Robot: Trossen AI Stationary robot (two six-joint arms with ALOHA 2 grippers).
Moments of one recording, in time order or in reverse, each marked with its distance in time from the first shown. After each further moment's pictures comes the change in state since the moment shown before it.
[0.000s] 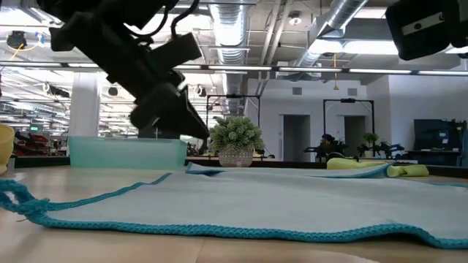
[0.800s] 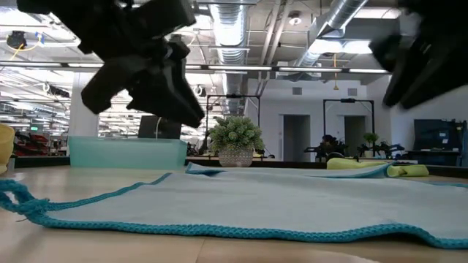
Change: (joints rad) left arm -0.151 0.023 0.136 -0.234 0.004 0.063; right arm -0.165 -0.096 0.064 -0.632 0.231 0.048
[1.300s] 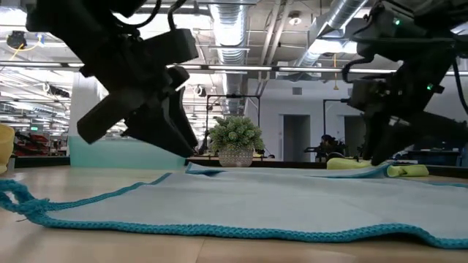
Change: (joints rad) left arm 0.025 0.081 0.000 -0.003 0.058 -0.038; right arm -0.438 0.017 -0.157 0.004 -0.093 -0.299
